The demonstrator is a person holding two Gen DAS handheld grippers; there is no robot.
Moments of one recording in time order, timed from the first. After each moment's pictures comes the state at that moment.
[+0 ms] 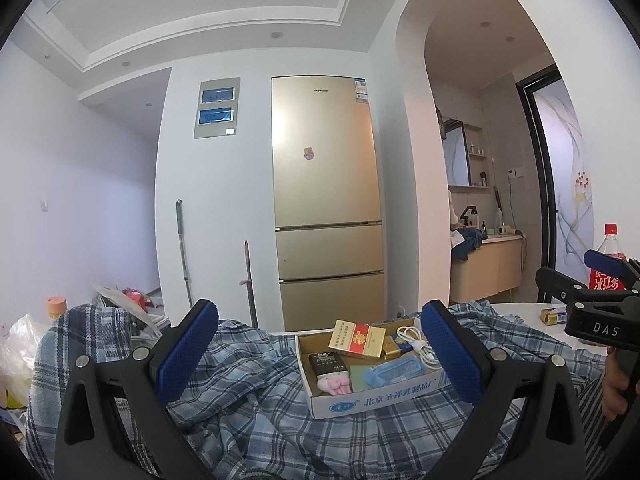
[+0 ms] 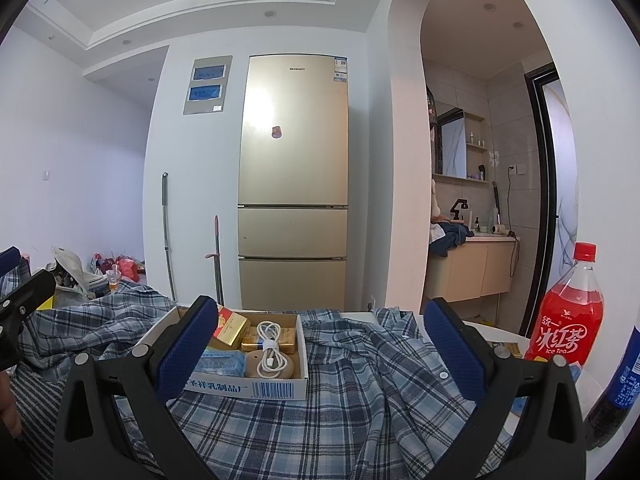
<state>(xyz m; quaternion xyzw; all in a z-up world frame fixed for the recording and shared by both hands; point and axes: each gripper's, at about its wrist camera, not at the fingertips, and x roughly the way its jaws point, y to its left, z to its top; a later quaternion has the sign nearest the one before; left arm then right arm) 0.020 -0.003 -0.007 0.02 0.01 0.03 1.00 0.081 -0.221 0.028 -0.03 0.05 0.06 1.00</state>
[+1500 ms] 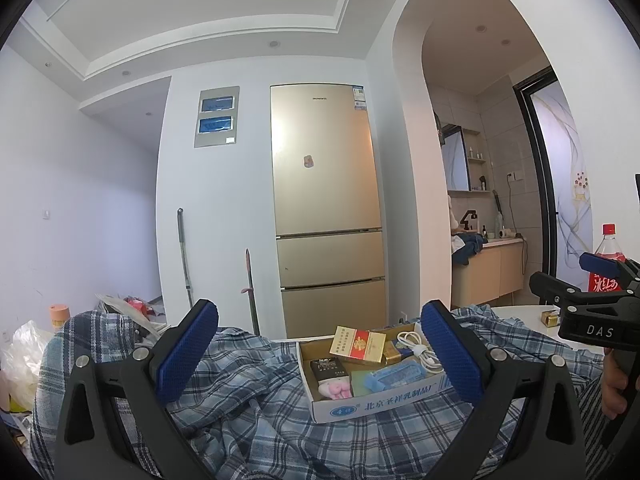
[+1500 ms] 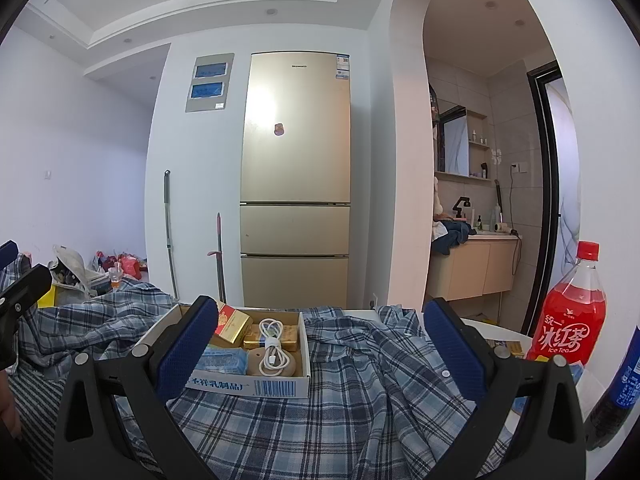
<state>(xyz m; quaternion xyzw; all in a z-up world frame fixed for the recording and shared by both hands) 0.009 -0.006 -0.002 0.03 0.00 0.03 1.00 0.084 -0.220 0.029 -0.03 0.05 0.06 1.00</state>
